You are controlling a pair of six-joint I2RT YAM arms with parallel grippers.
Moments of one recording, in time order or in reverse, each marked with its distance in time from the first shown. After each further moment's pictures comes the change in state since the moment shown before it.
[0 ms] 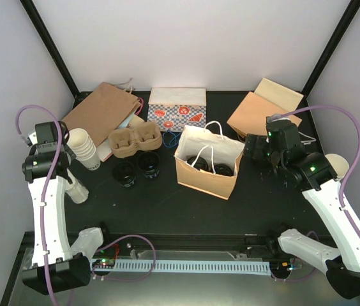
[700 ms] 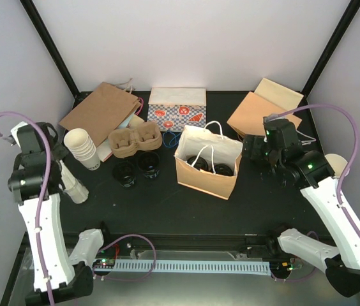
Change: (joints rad) left arm 0.005 -0.069 0.139 -0.013 0.036 0.002; right arm 0.000 0.014 0.000 0.000 -0.029 0.000
